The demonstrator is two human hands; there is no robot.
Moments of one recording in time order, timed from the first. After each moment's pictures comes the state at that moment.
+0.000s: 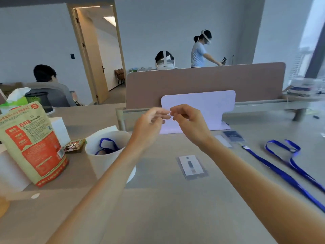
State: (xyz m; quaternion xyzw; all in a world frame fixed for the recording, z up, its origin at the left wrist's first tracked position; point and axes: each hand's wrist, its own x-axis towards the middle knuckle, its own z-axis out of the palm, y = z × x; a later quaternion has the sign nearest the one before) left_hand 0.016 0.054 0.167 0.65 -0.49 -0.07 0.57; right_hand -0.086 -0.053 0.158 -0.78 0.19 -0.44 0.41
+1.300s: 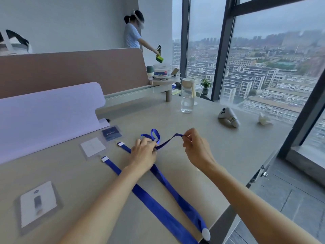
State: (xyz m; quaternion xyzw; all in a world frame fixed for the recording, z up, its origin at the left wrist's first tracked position) left_hand -0.246 -0.232 0.007 0.67 -0.72 -0.03 0.18; right_hand -0.435 -0.216 0.040 -0.68 0.59 -0.39 0.20
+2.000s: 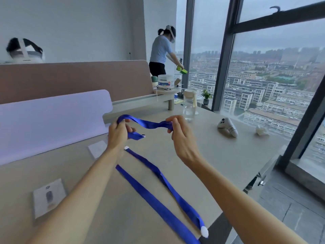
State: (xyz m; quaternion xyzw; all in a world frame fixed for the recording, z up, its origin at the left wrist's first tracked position) left_hand -0.201 -0.198 0.108 0.55 -0.38 -0.34 0.66; right_hand -0.383 -0.173 0.110 -0.64 0.42 -0.56 0.32
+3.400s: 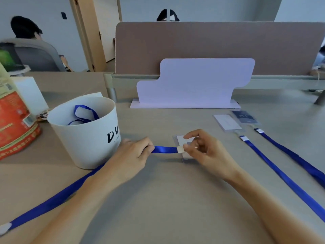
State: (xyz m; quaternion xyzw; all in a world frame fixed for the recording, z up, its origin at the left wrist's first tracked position) left_hand 0.050 0.068 0.022 0.78 -0.56 0.02 0.27; right_hand -0.130 -0.087 0.022 -0.82 0.19 -0.28 0.46
